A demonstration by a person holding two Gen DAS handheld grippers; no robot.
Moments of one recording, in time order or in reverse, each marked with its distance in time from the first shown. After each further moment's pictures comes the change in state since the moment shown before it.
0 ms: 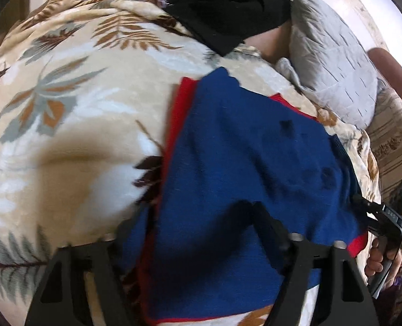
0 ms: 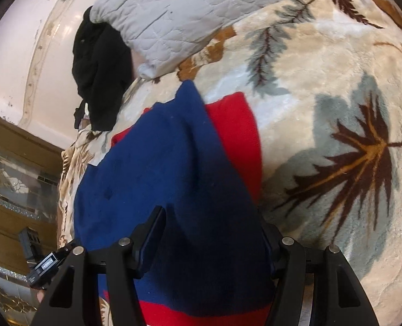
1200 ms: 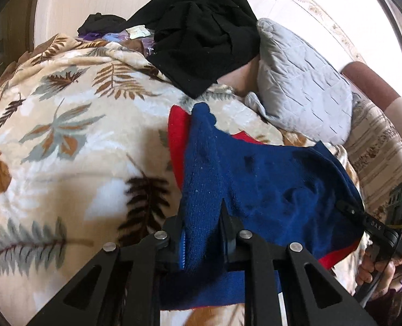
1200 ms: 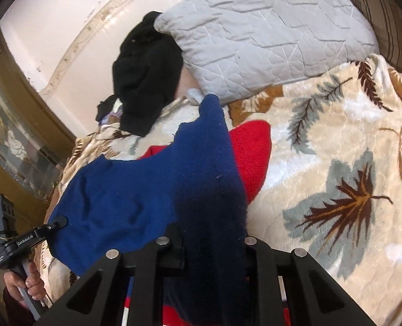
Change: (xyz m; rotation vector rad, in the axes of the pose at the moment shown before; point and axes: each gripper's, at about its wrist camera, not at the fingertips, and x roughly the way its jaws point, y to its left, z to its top) left arm -0.084 -0.028 -0.022 0.016 -0.169 -0.057; right arm -0.063 0.067 -0.025 -0.268 -0.180 -0.025
